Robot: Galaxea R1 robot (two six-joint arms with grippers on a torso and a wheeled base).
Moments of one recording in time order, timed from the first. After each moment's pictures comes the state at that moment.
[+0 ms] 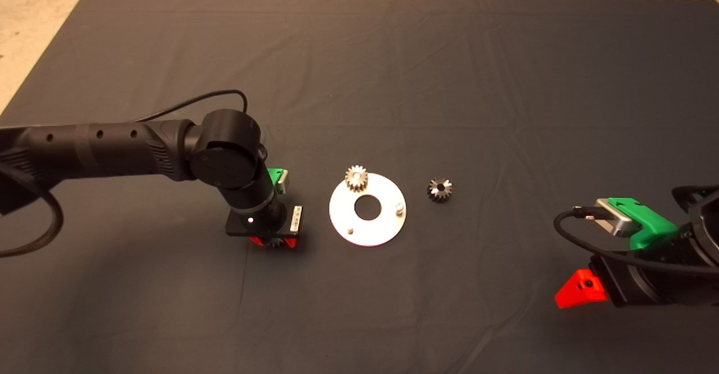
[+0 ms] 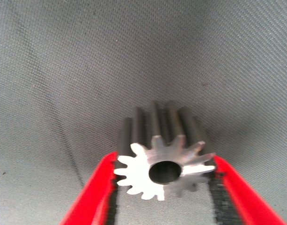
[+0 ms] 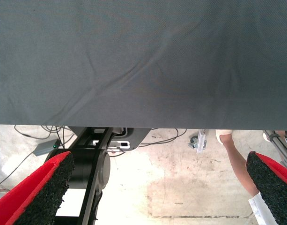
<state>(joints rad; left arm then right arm) -0.24 2.48 -0.99 0.32 1.49 -1.46 0.48 2.12 -0.40 -0.01 -1.53 1.79</state>
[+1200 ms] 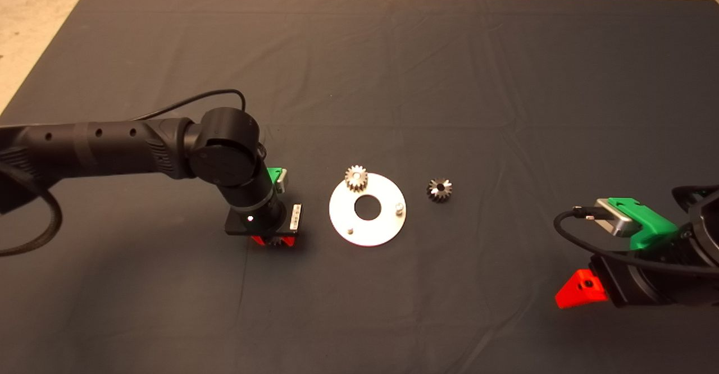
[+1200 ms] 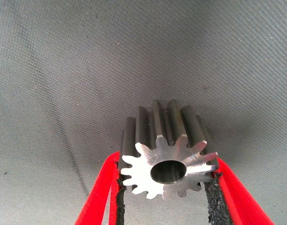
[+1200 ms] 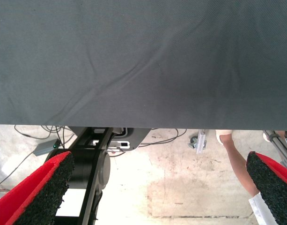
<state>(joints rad) -0.25 2.48 -1.00 0.32 1.49 -1.46 0.48 2.12 -0.40 -0.01 -1.53 1.79</state>
